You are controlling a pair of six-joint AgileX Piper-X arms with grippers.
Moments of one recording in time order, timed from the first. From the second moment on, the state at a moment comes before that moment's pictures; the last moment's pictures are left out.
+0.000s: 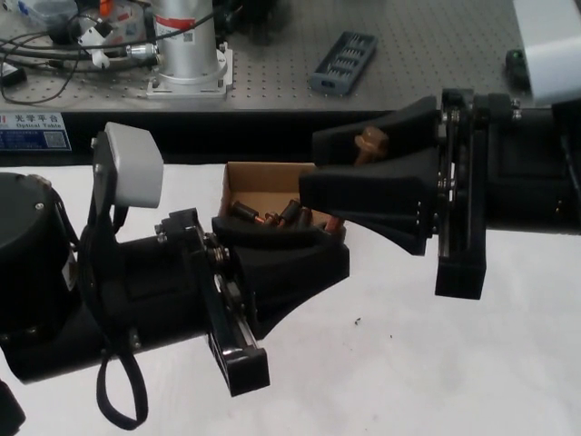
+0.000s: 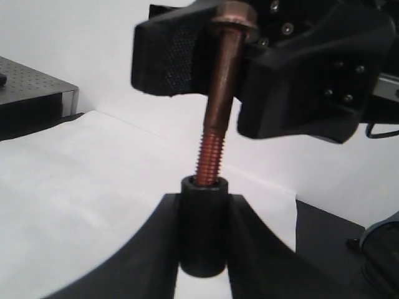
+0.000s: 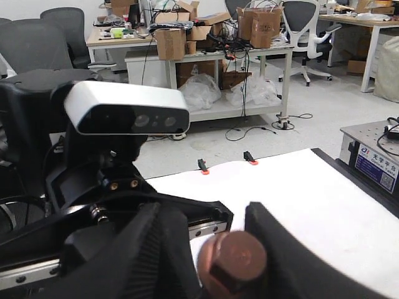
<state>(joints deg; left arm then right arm) -38.3 63.1 -26.9 -52.0 36.5 -14.1 41.7 62.6 -42.8 -6.8 -40.5 -0.8</state>
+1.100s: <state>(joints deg) -39.4 63.1 -27.1 -60.2 33.6 -14.3 40.4 58.8 -42.7 -12.0 -40.8 6.7</state>
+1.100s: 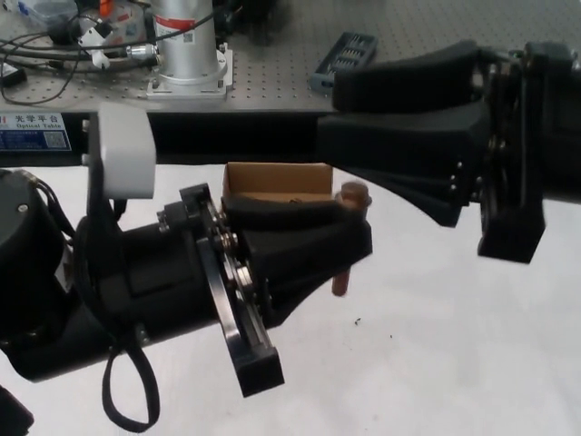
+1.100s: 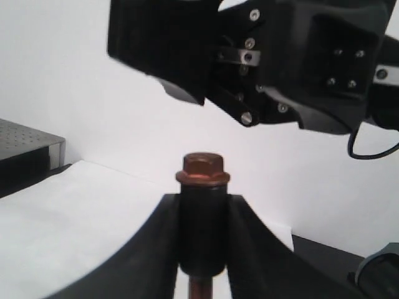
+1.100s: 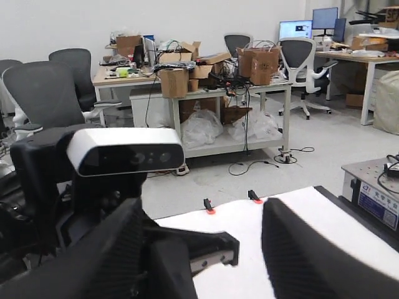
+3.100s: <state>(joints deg) -28.1 128.3 -115.1 20.9 8.8 -4.8 23.4 31.7 -42.7 47.5 -22.5 -12.6</state>
